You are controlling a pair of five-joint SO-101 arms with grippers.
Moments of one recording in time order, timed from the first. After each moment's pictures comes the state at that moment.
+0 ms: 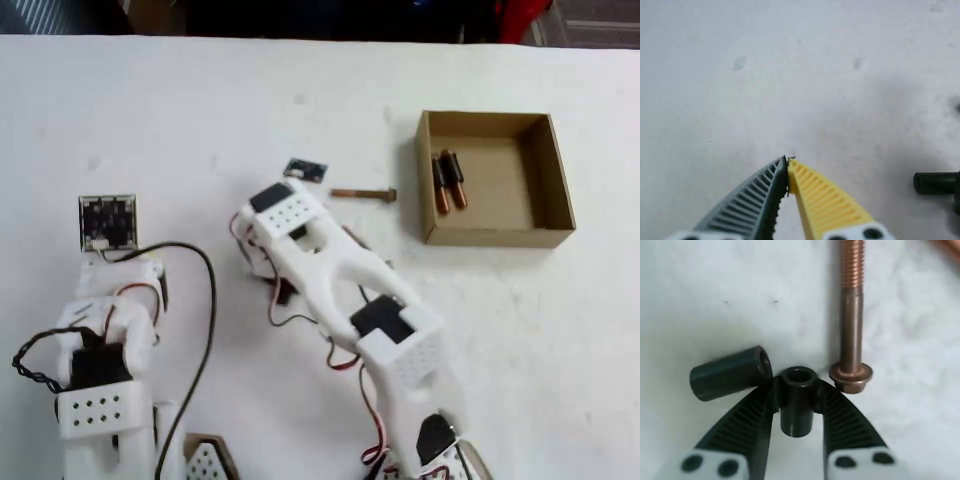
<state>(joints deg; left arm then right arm) -16.8 -72.1 76.7 44.4 -3.8 -39.2 30.5 -6.9 79.6 -46.6</state>
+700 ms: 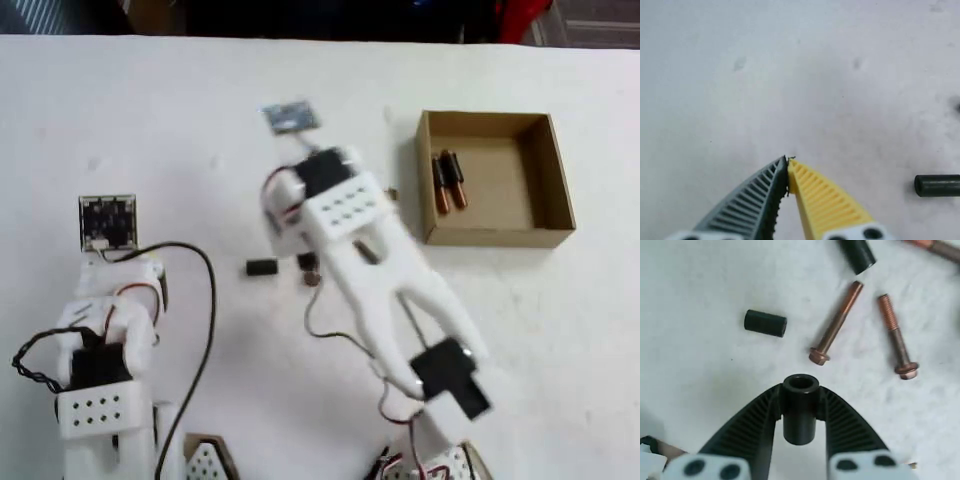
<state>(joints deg) -16.8 -72.1 76.7 44.4 -4.5 -32.5 3.3 -8.4 92.1 -8.7</state>
